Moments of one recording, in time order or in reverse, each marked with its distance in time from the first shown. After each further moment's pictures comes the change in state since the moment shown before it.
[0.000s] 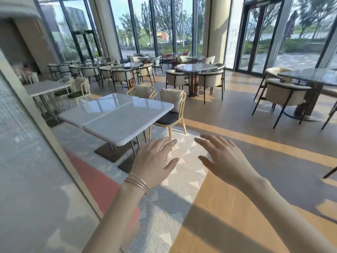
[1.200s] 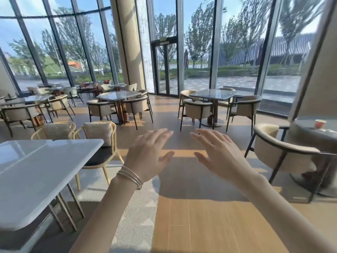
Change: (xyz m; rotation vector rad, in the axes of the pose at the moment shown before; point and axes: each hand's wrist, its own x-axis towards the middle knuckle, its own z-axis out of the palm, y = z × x) left_hand 0.204 0.064 0.013 -0.210 0.169 0.469; right_hand 0.022 0.108 -0.066 -0.263 0.139 0.387
